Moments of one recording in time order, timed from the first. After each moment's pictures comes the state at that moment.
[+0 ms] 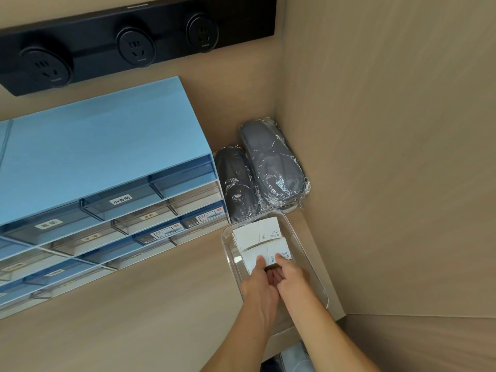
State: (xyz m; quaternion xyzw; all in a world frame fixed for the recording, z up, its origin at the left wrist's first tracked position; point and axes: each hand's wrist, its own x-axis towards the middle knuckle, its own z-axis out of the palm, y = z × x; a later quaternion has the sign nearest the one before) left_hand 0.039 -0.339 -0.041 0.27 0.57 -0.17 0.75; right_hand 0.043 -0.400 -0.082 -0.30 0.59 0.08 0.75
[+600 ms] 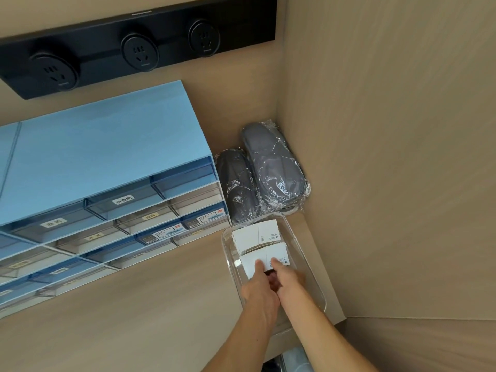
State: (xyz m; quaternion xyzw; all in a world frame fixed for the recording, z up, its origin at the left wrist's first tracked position) left_hand 0.033 -0.342 -0.038 0.37 0.58 -0.15 0.71; right_hand 0.036 -0.397 -0.078 -0.43 0.57 0.11 0.69
